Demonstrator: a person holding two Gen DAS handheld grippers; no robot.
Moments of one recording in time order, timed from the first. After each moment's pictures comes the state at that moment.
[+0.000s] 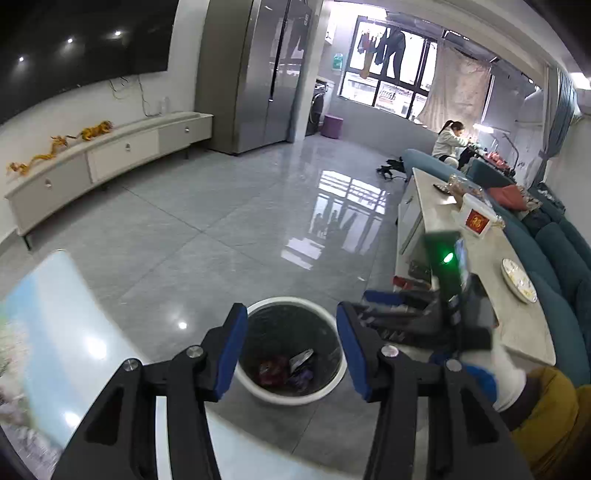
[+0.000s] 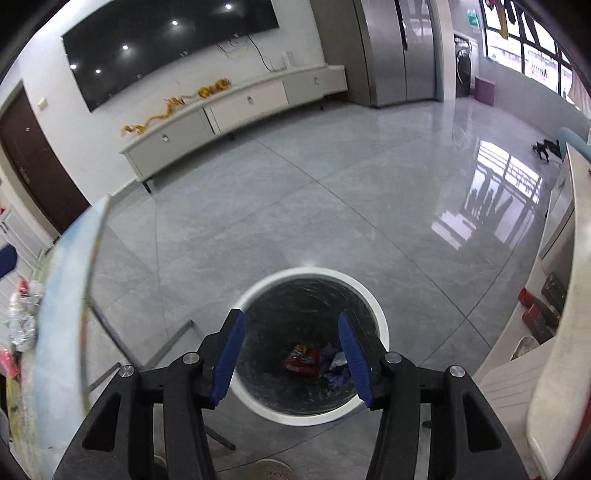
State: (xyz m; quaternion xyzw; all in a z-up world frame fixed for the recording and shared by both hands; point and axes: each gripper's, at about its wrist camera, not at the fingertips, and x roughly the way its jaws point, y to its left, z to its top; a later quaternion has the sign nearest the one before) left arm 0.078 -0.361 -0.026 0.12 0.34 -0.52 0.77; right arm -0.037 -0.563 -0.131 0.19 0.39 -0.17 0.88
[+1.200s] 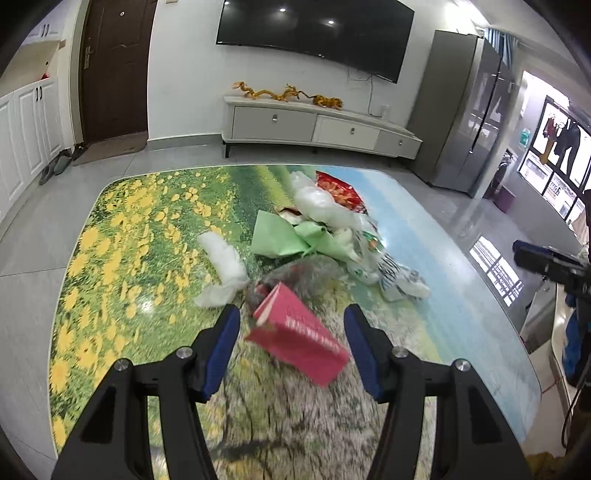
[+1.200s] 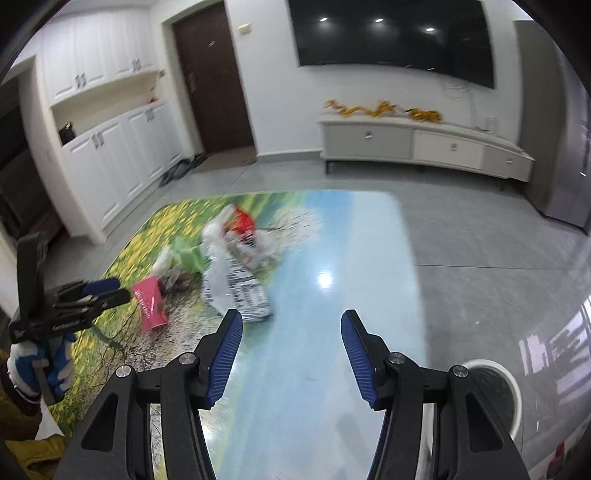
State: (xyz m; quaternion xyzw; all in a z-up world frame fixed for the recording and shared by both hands) left arm 0.143 0.018 -0.086 -0.01 0.39 -0.19 0.90; right arm 0.070 -0.259 -0.053 0.01 0.38 0.13 0.92
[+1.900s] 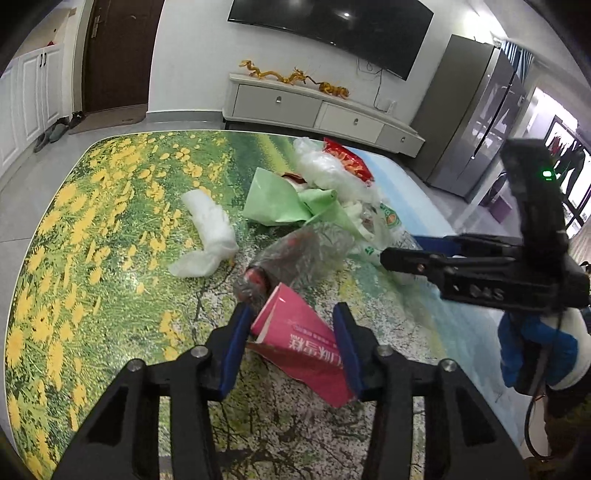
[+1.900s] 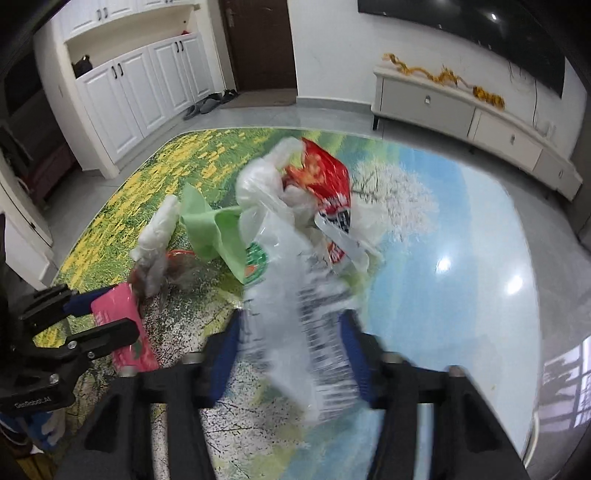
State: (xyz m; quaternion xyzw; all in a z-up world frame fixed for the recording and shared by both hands) left arm 0.145 0.019 -0.119 -0.06 0.42 -0.20 0.88; right arm 0.169 -0.164 -0.131 -0.04 0.47 0.18 0.86
